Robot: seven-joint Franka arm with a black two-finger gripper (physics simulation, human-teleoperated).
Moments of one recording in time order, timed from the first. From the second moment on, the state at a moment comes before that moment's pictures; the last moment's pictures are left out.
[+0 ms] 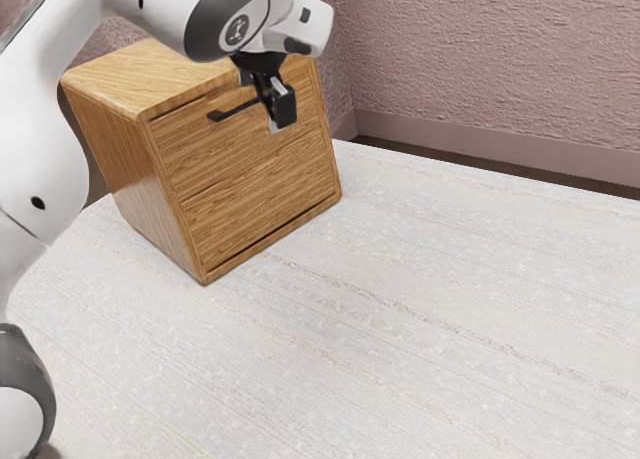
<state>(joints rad) 0.14 0.50 -0.30 -0.75 0.66 1.49 0.43</state>
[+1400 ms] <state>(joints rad) 0.23 0.64 -0.38 -0.77 0.86 1.67 0.37</state>
